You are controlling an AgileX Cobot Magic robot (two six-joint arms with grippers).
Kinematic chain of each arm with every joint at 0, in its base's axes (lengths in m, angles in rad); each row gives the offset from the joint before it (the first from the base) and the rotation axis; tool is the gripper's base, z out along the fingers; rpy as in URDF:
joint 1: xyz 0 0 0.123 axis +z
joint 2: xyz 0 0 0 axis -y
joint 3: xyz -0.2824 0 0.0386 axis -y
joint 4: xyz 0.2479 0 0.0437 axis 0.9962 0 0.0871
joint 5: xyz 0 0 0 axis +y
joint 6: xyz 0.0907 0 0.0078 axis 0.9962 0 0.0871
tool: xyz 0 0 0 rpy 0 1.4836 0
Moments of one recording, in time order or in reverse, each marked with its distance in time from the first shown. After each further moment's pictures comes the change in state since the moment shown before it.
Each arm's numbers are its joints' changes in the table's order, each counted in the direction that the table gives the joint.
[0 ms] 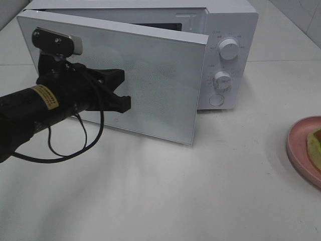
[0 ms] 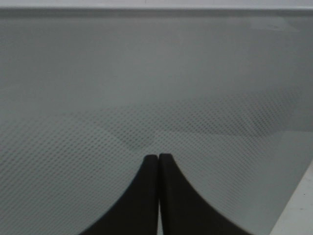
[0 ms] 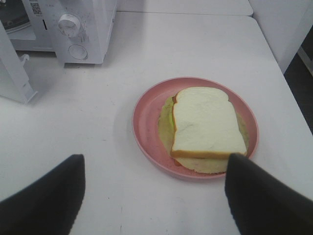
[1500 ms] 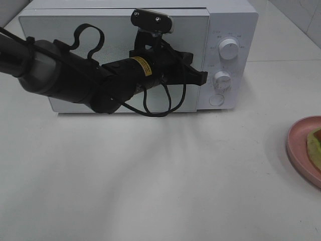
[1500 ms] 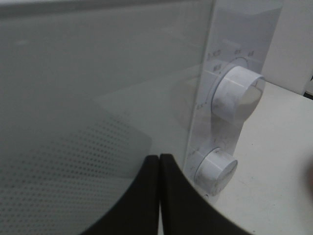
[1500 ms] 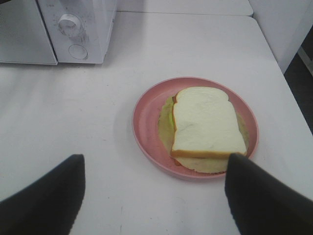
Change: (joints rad) left arm -0.115 -0.345 0.606 -0.051 0.285 0.012; right arm 0.000 0.000 0.000 0.000 -0.001 0.000
